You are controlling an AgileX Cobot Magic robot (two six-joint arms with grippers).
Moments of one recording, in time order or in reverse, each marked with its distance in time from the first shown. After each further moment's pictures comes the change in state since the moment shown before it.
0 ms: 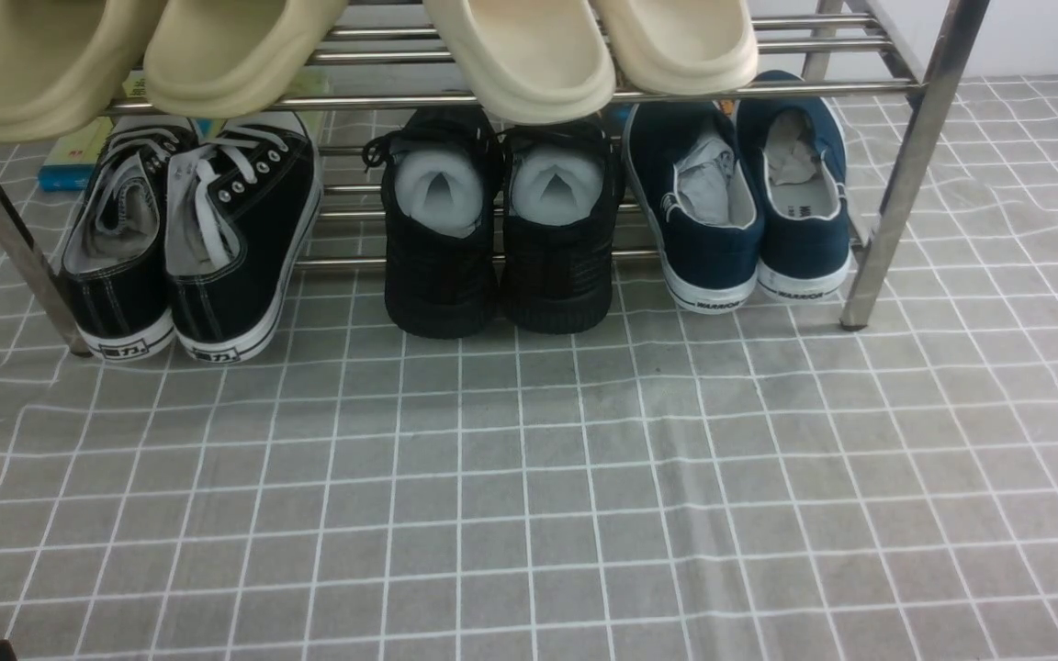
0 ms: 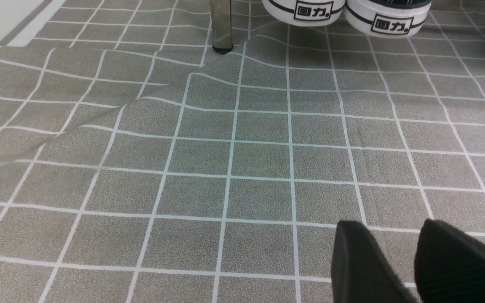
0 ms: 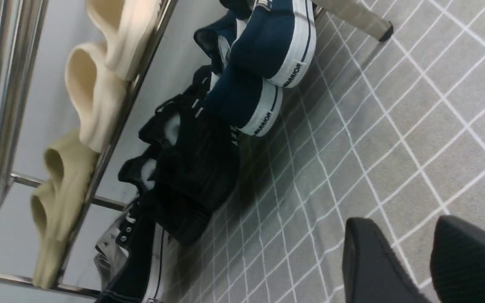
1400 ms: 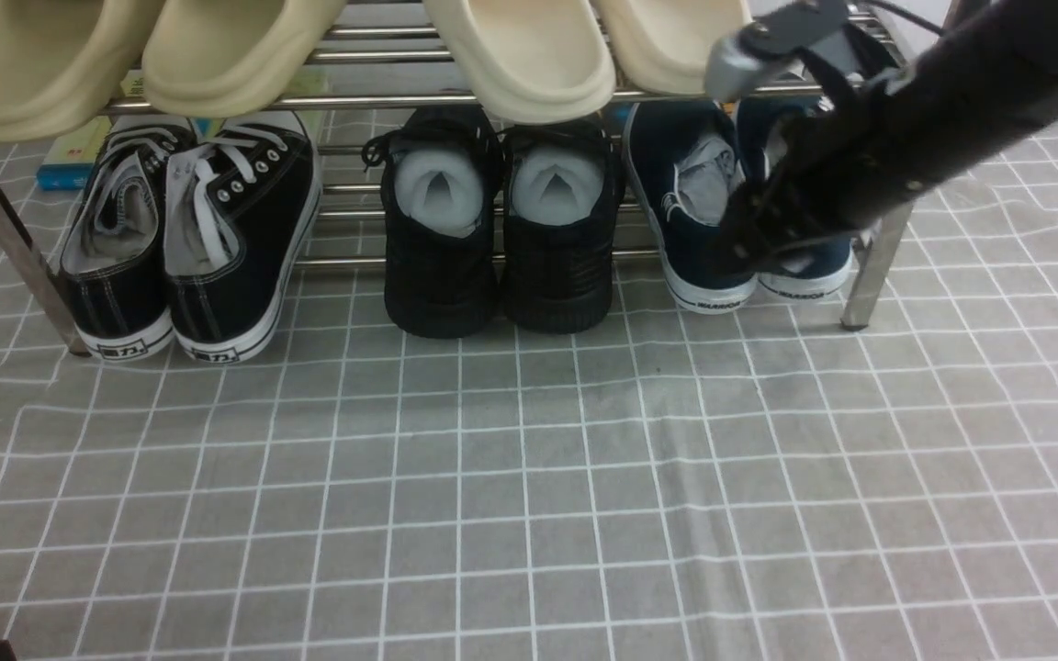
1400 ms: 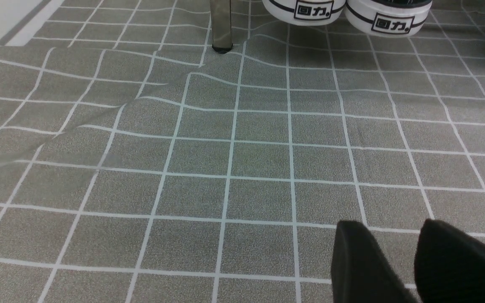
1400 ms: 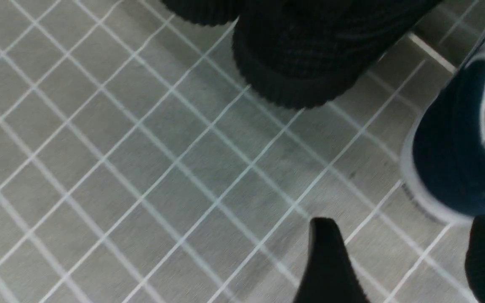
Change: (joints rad) right arm 0.290 1.746 -1.539 -0.341 0.516 -0.945; left arm 0.000 0.000 0.000 0.001 0.000 0.000
